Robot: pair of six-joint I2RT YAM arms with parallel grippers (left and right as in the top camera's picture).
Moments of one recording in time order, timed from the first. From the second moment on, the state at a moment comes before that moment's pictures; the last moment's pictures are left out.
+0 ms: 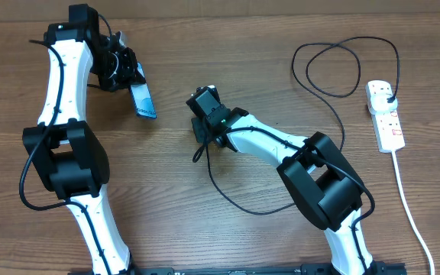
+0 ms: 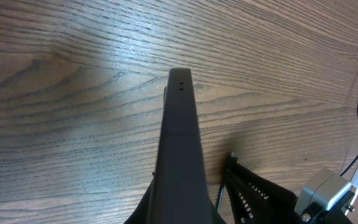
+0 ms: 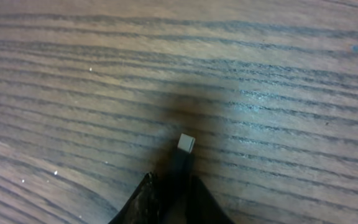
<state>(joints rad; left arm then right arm) 0.11 2.26 2.11 -1.25 0.46 -0.20 0.72 2.18 1.48 -0.37 0.12 0.41</state>
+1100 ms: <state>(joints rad) 0.15 1.87 2.11 -1.30 1.24 0.04 0.45 1.75 1.50 -1.02 -1.21 -0.10</state>
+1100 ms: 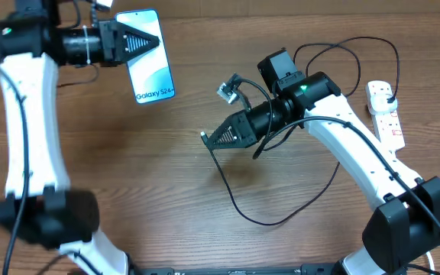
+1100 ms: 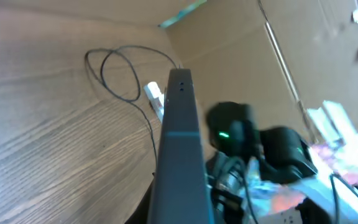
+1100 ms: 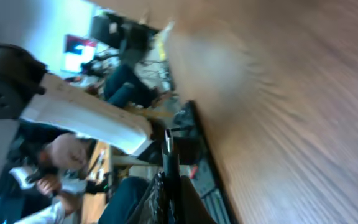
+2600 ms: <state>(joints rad) -0.24 1.79 1.49 -0.08 1.24 -1.07 0.19 1.75 1.48 -1.57 -1.51 -0.76</state>
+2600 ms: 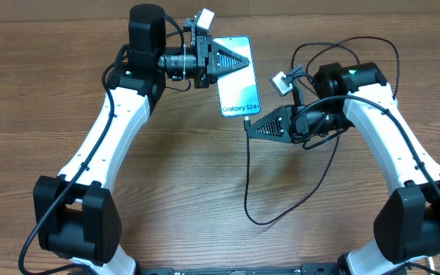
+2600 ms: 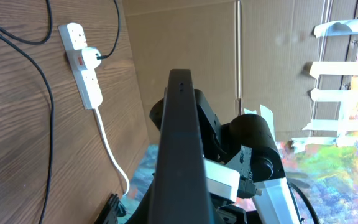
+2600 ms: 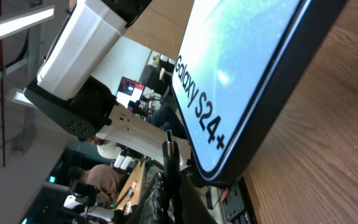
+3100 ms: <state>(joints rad) -0.25 1.79 1.49 0.13 1.29 -1.15 0.19 1.75 1.48 -1.54 -1.52 -0.73</state>
